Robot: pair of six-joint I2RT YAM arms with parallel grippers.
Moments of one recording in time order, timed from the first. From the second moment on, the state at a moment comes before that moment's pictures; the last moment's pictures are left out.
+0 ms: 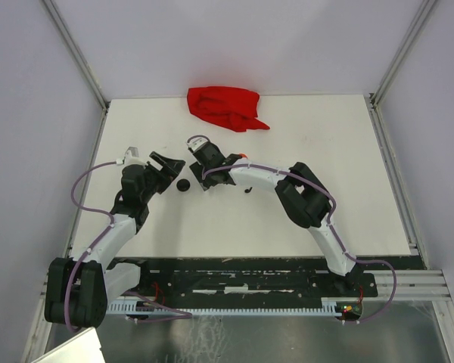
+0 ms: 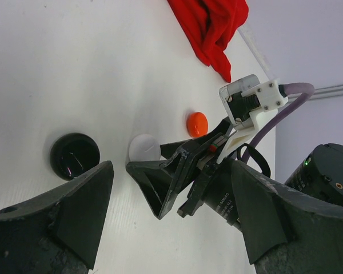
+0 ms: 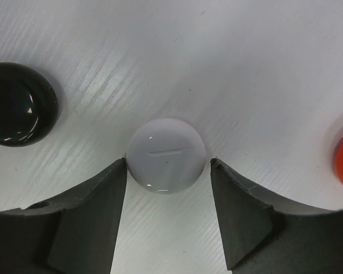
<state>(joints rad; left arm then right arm) -0.13 1.06 0.45 0.28 0.13 -0.92 0.87 2.28 1.75 -0.36 0.21 0.16</state>
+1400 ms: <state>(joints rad) -0.14 1.34 0.45 0.65 0.63 -0.95 0.76 1.64 0.96 0.16 -0.22 -0.12</state>
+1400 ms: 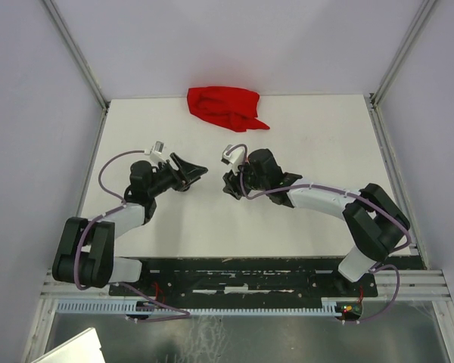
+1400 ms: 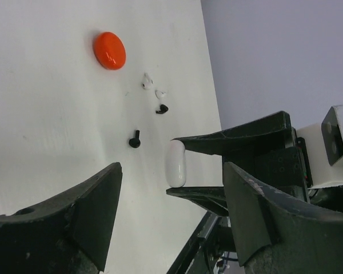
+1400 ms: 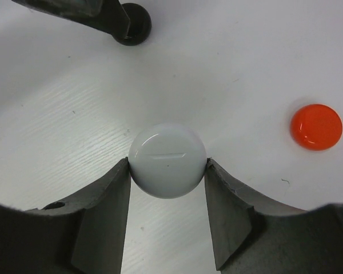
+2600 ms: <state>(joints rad) -0.32 1.52 0.49 0.78 0.67 -0.95 0.76 1.62 0.96 0.16 -0.31 -0.13</state>
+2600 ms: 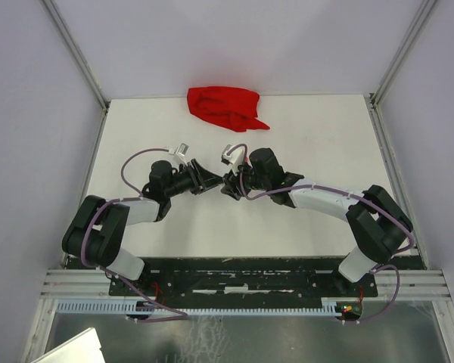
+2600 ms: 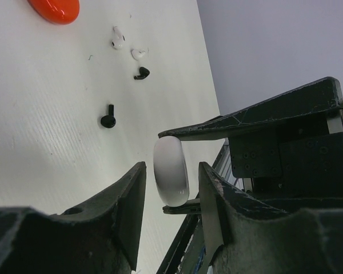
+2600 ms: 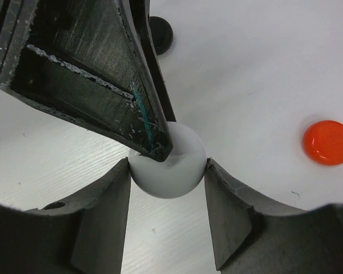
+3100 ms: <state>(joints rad) -0.33 1.53 0.49 0.81 0.66 -0.95 0.76 1.62 0.96 0.17 -0.31 -0.13</state>
